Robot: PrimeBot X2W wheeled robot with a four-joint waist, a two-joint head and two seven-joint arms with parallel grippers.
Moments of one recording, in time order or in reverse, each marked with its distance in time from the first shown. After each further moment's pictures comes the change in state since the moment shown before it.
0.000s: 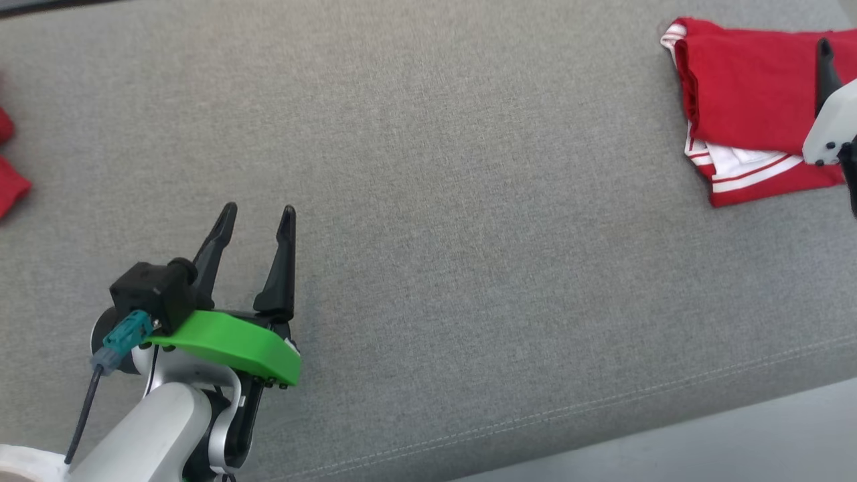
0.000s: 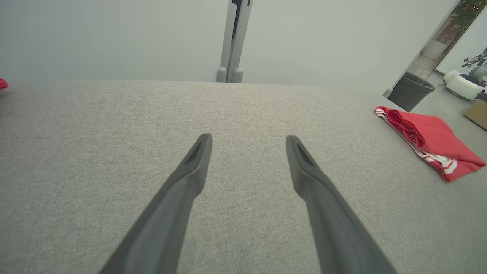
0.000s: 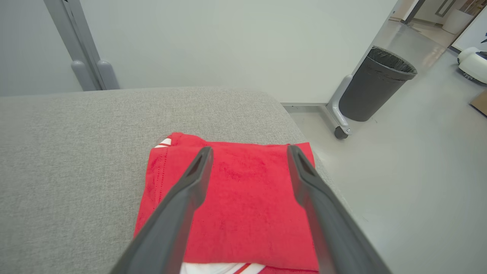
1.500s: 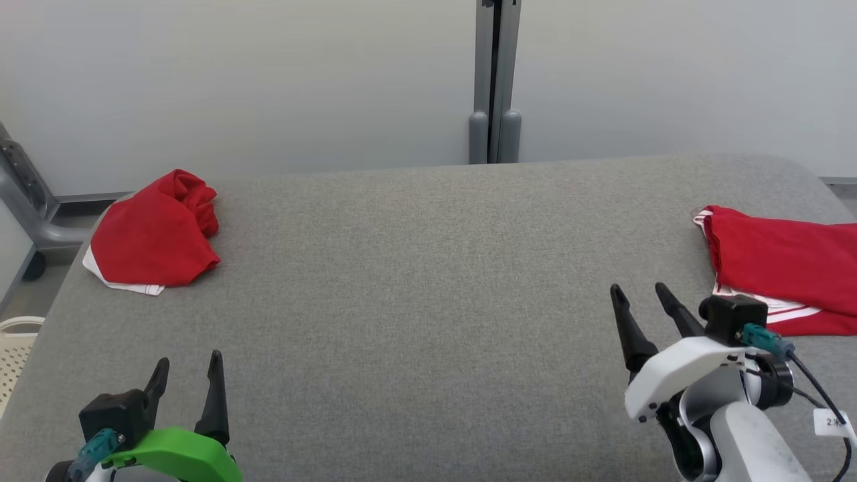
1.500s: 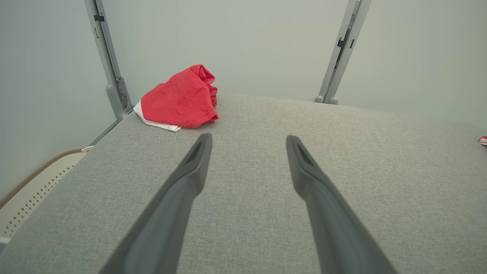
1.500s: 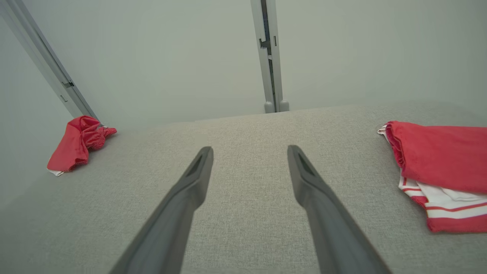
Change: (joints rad) left arm 0.304 0.014 0.094 0.261 -0.055 -0.010 -0.102; right arm 0.918 0.355 -0.168 -0.891 -0.059 0.000 0.132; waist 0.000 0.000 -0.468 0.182
